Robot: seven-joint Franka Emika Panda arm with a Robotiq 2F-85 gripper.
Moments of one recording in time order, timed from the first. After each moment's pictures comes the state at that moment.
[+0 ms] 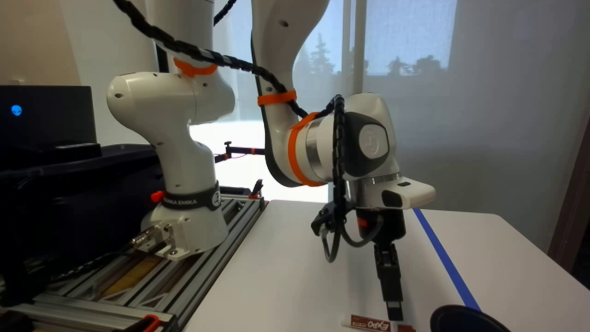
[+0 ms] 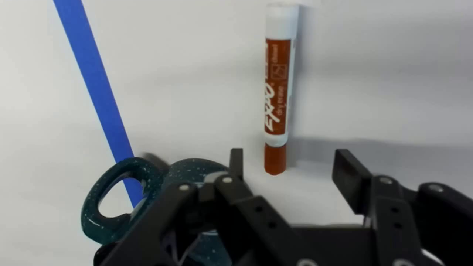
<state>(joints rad) -0.44 0.27 0.04 -2.54 -1.43 2.97 1.05</state>
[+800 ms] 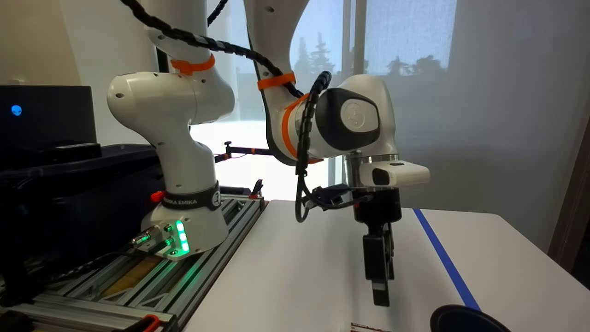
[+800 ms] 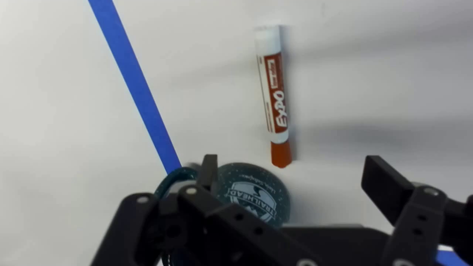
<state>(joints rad) -0.42 0.14 0.06 -2.62 -1.21 2.86 1.02</state>
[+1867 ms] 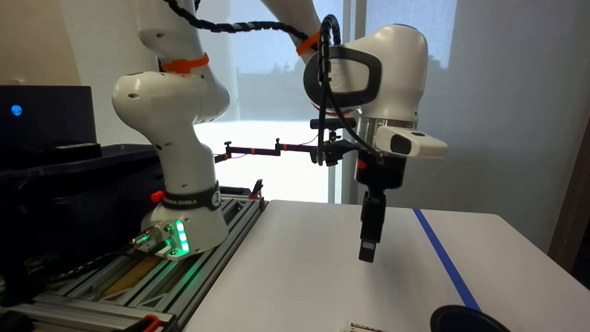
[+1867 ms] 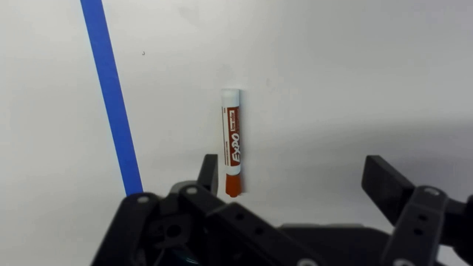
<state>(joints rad) -0.18 -0.06 -0.04 -2.64 -0.27 2.53 0.12</state>
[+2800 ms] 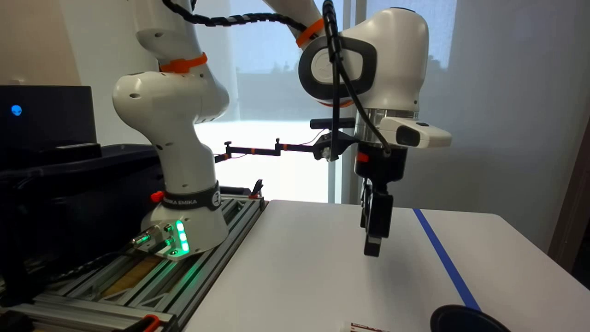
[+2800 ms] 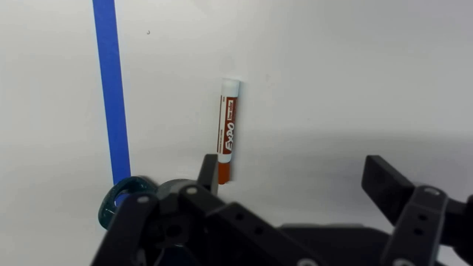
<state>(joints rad) -0.16 -0.10 -0.08 -2.64 -0.20 2.51 -0.10</state>
